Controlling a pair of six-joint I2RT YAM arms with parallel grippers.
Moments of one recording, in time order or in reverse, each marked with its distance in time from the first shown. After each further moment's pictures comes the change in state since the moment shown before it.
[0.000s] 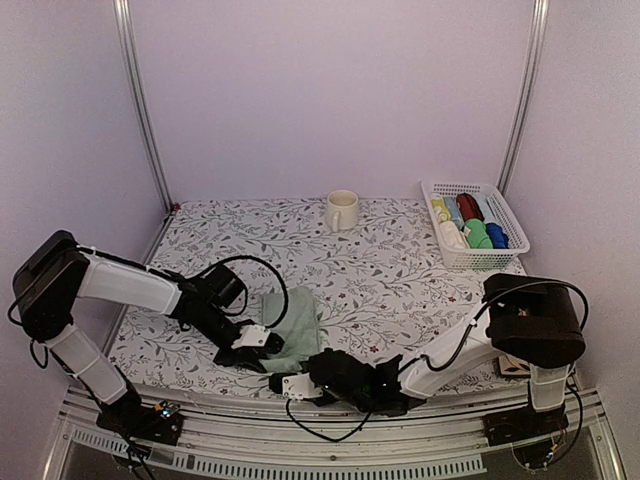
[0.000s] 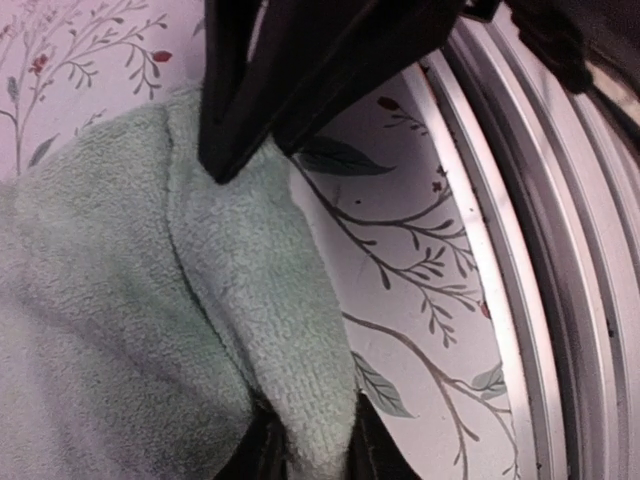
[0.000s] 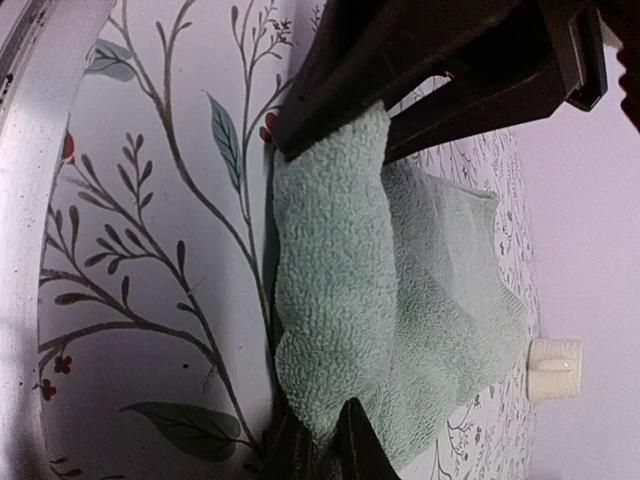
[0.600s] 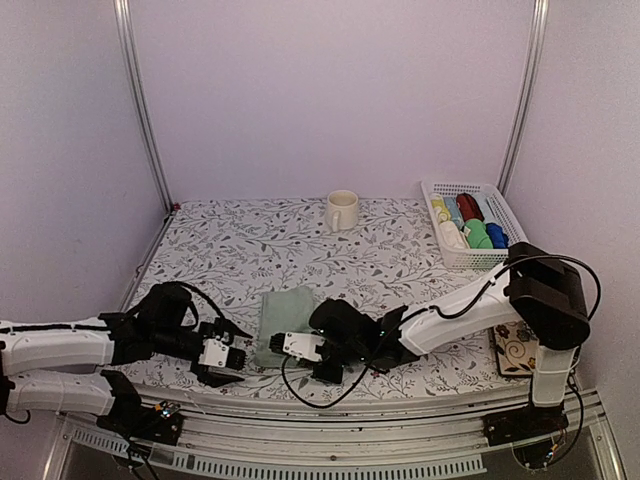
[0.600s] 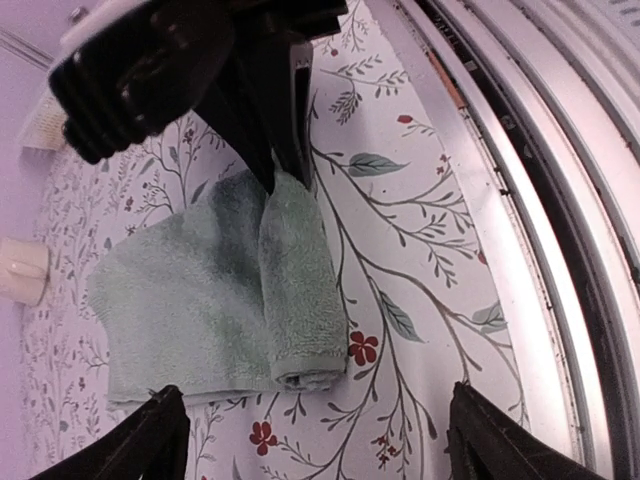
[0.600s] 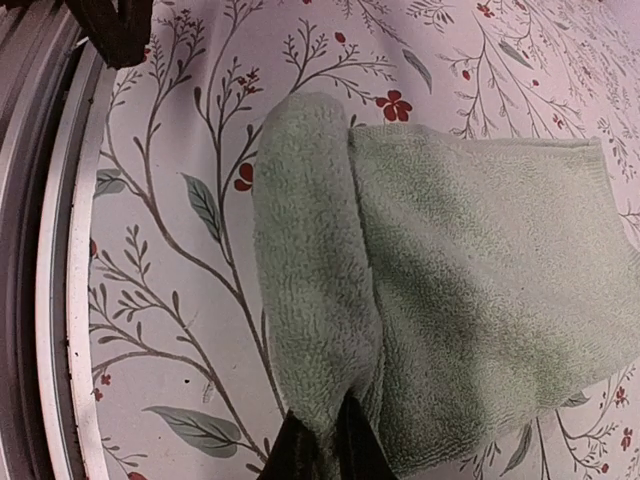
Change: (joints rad) left arm -0.001 -0.573 -0.358 0.227 -0.120 0.026; right arm -0.171 -0.067 0.142 -0.351 -0.489 0.360
